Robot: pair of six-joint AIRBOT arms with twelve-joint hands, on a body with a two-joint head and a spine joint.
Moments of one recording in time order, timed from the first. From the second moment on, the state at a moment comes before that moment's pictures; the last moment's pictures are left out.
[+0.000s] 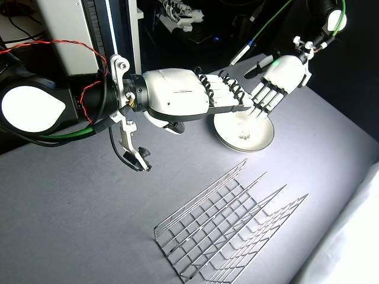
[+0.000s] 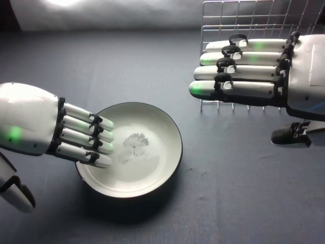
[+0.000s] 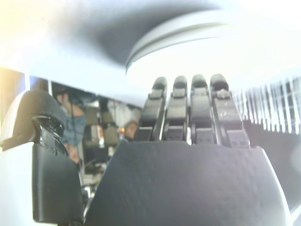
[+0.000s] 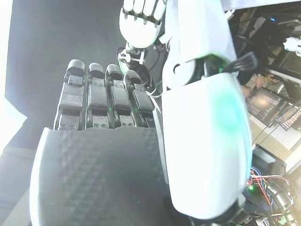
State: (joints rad) left arm 0.52 -1.06 1.65 1.67 -1.19 0.05; right arm -0.53 -0.84 0.99 -0.69 0.86 -0.52
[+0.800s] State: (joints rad) left arm 0.57 -1.13 1.76 1.67 -1.20 0.08; right arm -0.54 -0.84 0.99 -0.68 0.86 -0.53
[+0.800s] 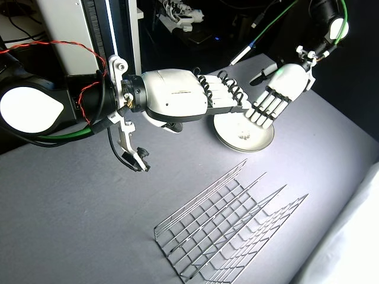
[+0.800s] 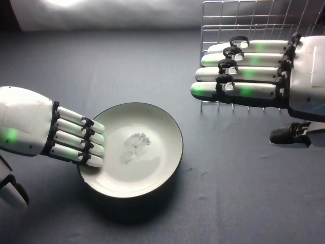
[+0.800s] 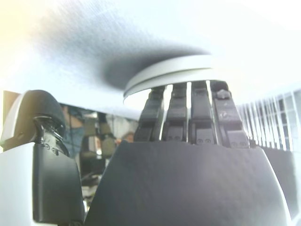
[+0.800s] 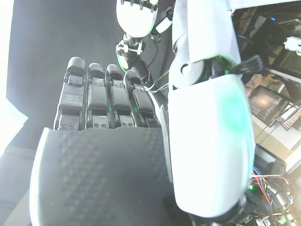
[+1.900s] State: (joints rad) left arm 0.58 -1.20 1.64 1.59 -1.12 0.12; right arm -0.57 -0.92 0.99 -0.68 0.76 -0.52
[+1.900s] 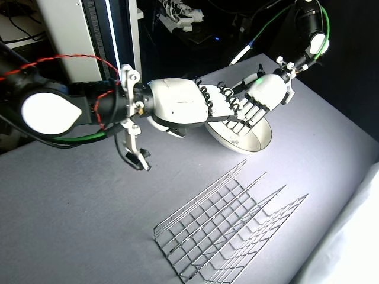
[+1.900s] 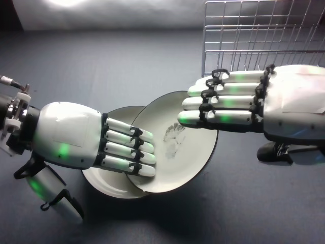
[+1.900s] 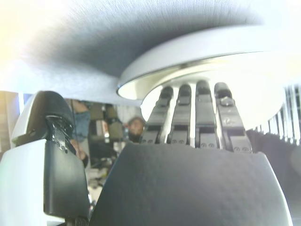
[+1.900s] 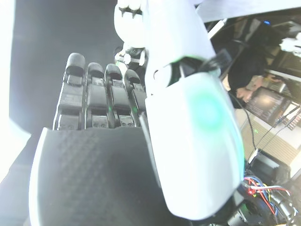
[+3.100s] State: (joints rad) left arm 0.57 -1.22 1.64 1.60 -1.12 0.12; right arm -0.55 -1.24 1.27 -0.67 0.67 -0.52
